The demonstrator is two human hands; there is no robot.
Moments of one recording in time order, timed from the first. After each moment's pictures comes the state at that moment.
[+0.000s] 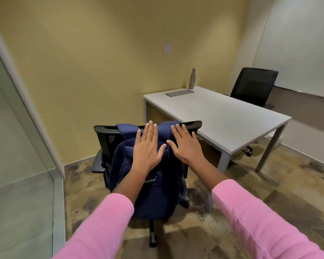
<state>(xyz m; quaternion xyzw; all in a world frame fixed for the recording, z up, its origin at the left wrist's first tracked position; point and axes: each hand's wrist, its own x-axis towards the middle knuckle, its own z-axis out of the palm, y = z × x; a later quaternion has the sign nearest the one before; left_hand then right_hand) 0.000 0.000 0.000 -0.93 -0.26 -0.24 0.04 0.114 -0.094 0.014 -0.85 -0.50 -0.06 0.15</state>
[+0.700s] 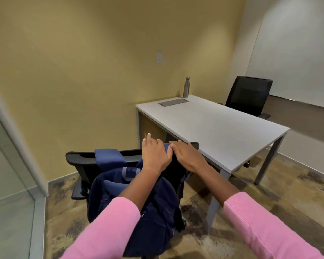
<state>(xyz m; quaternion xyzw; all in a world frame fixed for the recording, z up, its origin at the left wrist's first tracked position) 0.120 0.031 0.023 -0.93 -0.32 -0.15 0.01 0.205 -0.058 0.025 -0.83 -0.51 0.04 0.23</state>
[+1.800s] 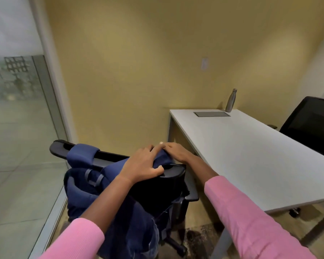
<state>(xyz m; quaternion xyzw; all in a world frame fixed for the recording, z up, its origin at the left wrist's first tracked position) 0.172 0.013 0.031 -0.93 -0.31 -0.20 -0.09 0.331 0.006 0.037 -0.69 -0.62 0.28 0.25</state>
